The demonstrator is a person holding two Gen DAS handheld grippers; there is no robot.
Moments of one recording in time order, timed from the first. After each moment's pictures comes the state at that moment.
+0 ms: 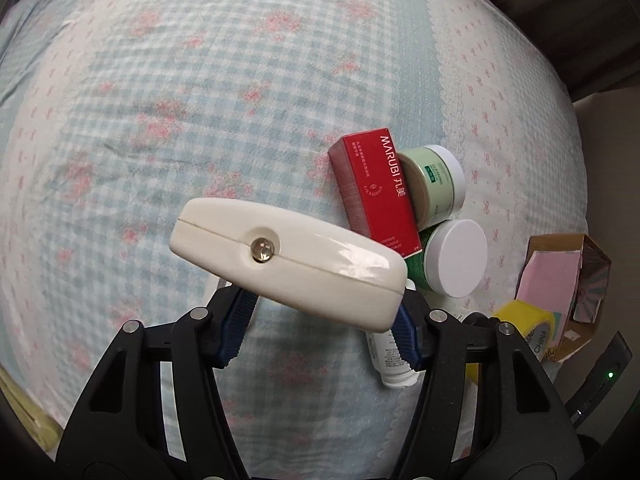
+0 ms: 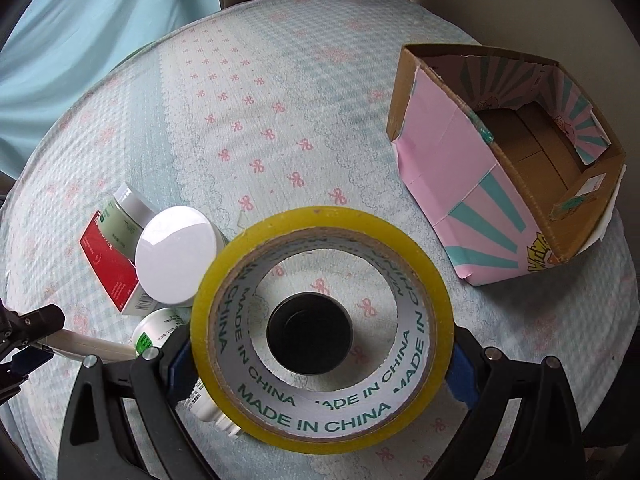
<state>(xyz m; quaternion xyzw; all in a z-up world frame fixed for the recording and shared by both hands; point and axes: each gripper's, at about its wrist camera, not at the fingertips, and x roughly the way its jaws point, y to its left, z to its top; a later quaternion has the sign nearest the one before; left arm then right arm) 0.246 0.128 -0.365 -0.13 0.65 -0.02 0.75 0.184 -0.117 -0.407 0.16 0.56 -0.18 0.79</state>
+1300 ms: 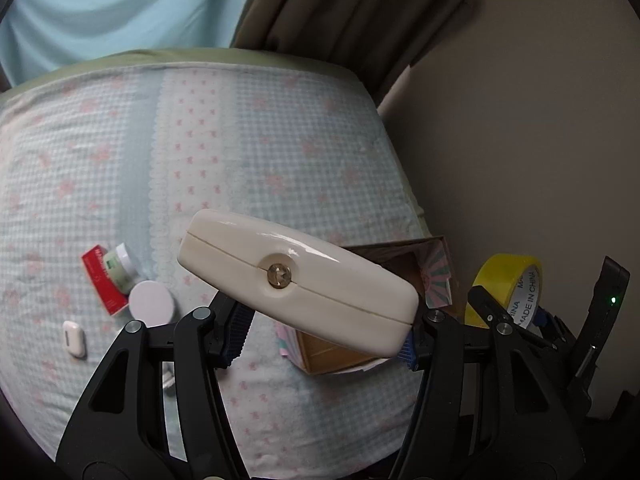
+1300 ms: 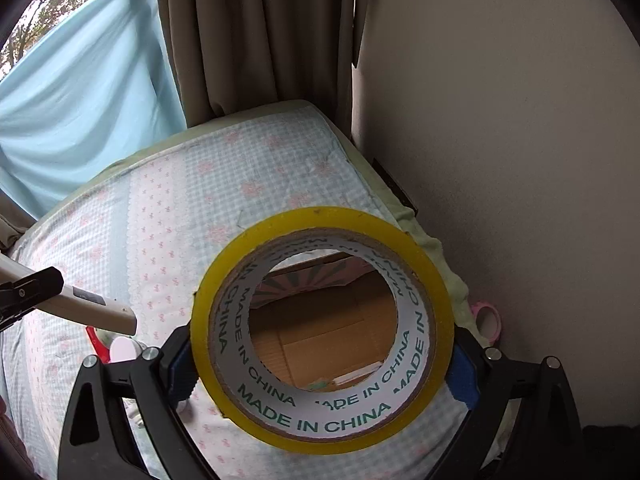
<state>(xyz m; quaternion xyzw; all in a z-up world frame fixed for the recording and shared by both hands) 0.249 -0.175 -0.180 -0.08 0.54 -0.22 0.81 0.166 -0.379 -0.209 0.10 0.49 -0.17 0.85</state>
